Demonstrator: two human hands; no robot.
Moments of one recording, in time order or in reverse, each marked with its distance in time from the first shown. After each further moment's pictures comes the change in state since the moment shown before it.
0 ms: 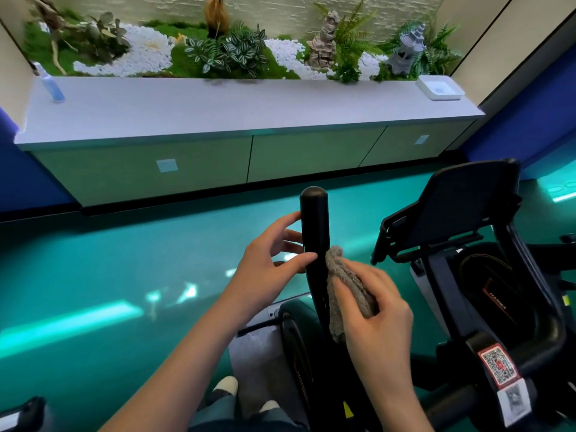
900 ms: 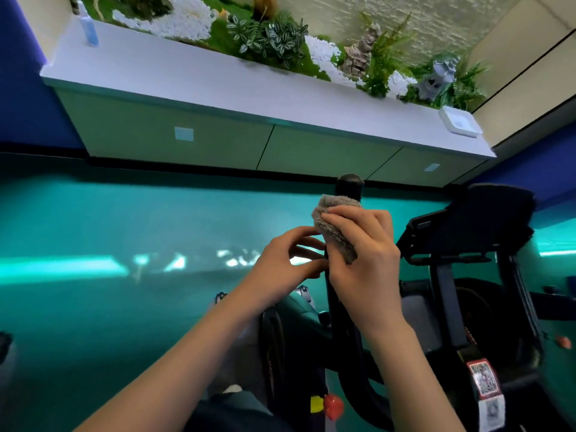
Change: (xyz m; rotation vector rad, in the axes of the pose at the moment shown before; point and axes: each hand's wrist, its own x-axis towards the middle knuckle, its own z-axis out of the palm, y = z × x) left_hand -0.026 -0.021 0.008 -0.227 0.039 -0.063; right_hand 0.036 -0.017 0.026 -0.419 -0.140 -0.634
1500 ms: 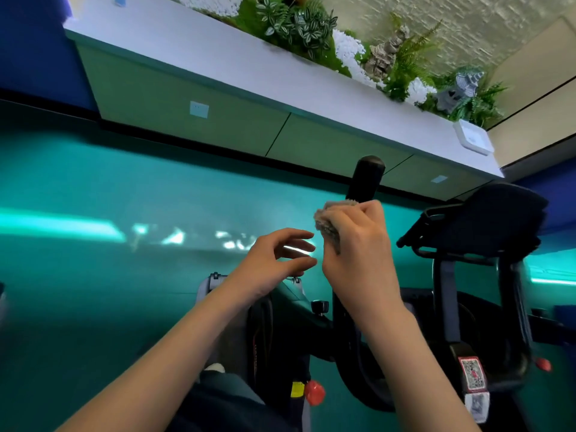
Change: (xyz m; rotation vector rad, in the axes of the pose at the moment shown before) left_hand -0.034 -0.031 -0.010 -0.114 0.091 -0.109; right_hand -0.012 -0.012 0.003 -0.168 -0.260 -0.083
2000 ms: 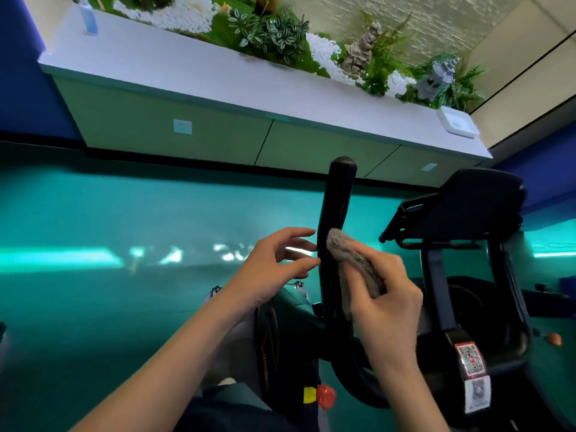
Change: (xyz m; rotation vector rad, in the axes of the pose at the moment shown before) left_hand 0.002 0.018 0.017 0.059 -0.063 0.019; right_hand -0.058 0.016 -0.014 0.470 0.278 0.397
